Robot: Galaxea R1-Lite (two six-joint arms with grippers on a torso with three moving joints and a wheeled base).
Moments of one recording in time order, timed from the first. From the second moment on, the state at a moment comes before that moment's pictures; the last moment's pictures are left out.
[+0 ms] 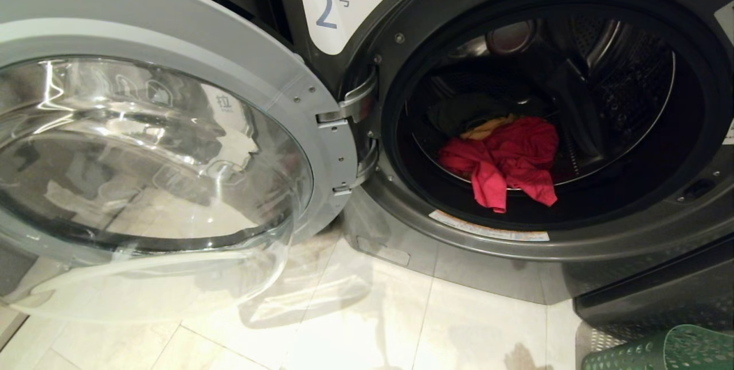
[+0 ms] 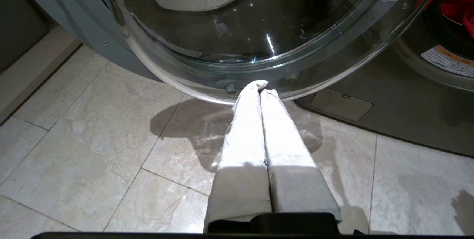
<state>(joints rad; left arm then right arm) 0.00 0.00 0.00 -0.11 0.01 -0.03 0.02 0.06 0.00 -0.01 0.04 -0.16</state>
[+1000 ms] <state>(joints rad) 0.00 0.00 0.00 -0.11 0.01 -0.02 0.01 0.00 0.00 0.00 0.01 -0.07</state>
